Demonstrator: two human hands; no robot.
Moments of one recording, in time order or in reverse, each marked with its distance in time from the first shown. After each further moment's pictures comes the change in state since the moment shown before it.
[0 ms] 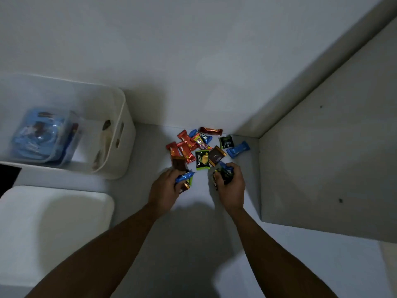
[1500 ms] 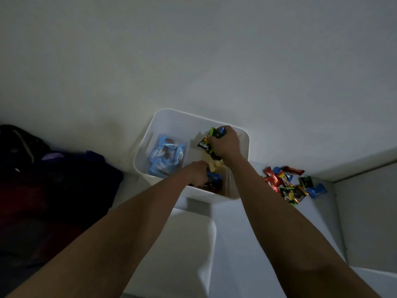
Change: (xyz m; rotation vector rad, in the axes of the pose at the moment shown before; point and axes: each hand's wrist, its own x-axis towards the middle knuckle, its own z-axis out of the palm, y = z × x) left_hand 0.063 -0.148 -0.269 0.080 -0.558 -0.160; right_hand 0.002 -0.324 0.283 0.027 -0.246 0.029
